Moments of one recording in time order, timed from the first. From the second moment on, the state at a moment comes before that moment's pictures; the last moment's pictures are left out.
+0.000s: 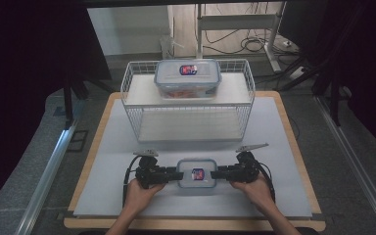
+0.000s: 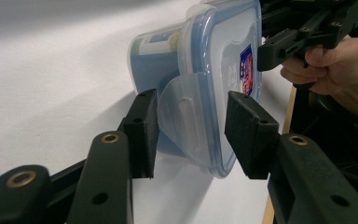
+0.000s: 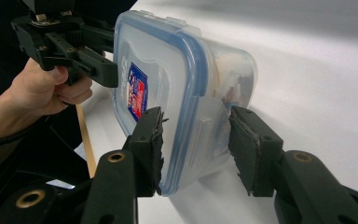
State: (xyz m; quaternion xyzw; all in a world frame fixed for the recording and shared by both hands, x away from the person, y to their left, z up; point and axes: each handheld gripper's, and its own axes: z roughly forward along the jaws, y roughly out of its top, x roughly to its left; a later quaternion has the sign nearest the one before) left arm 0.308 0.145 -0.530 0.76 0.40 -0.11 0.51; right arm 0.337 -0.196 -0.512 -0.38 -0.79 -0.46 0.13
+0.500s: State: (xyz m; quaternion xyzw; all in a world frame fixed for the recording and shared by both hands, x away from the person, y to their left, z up) left arm 0.314 0.143 -0.527 0.75 0.41 -0.11 0.51; right arm 0.334 -0.195 -0.506 -0.38 -0.79 -0.48 0.11
